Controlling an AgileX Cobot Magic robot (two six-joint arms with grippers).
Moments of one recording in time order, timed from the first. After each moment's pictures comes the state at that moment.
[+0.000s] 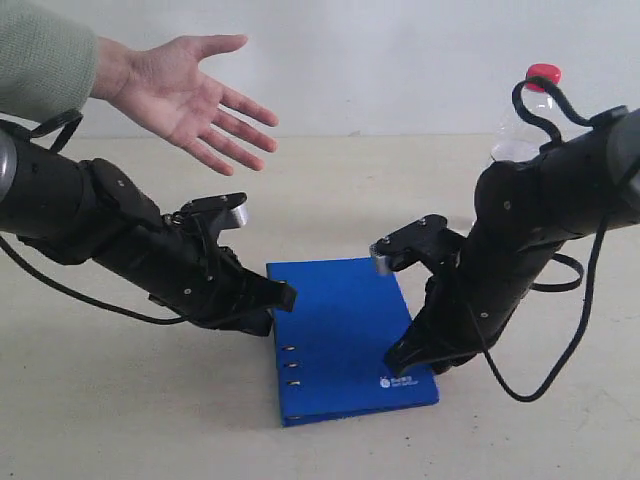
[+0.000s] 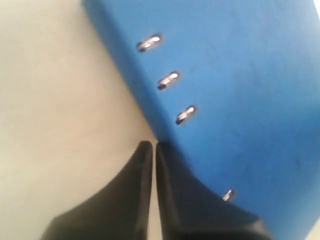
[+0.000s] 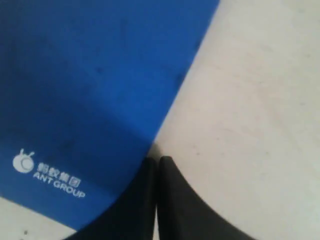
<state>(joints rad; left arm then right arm) -0.48 1.96 -0.99 -0.97 0.42 0.71 0.50 1.87 -0.94 0.19 0.57 -0.28</state>
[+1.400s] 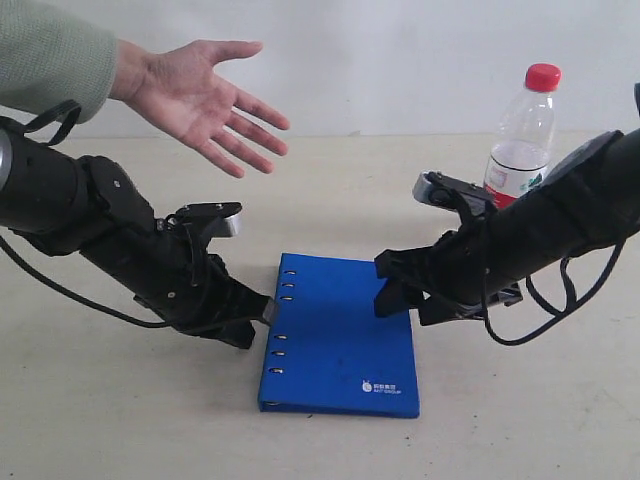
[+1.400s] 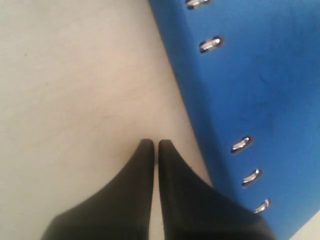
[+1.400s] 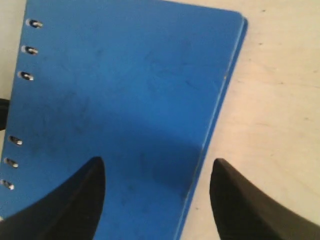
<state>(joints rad) -0.44 1.97 -1.00 -0.76 0.49 0.60 0.29 1.90 -0.94 1.08 0.56 -0.79</state>
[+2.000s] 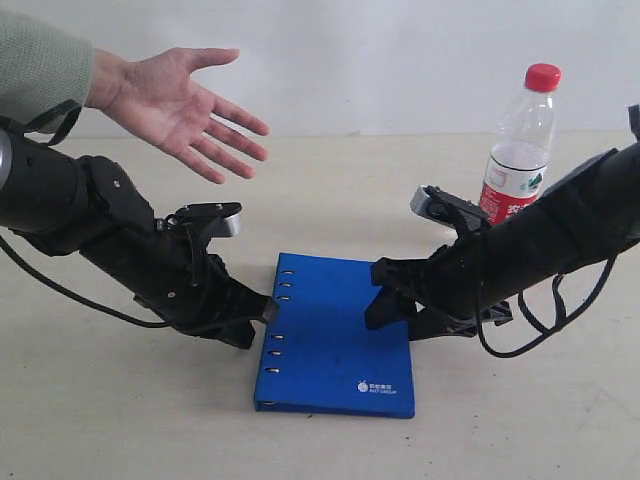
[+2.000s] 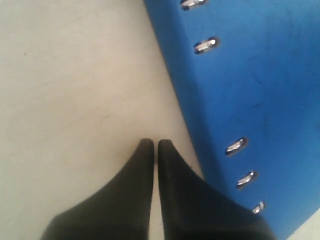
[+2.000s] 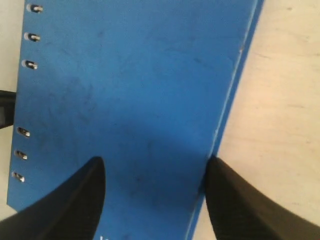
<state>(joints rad) -0.44 1.97 -1.00 -0.76 0.49 0.60 0.29 1.94 -0.91 1.20 0.60 -0.86</state>
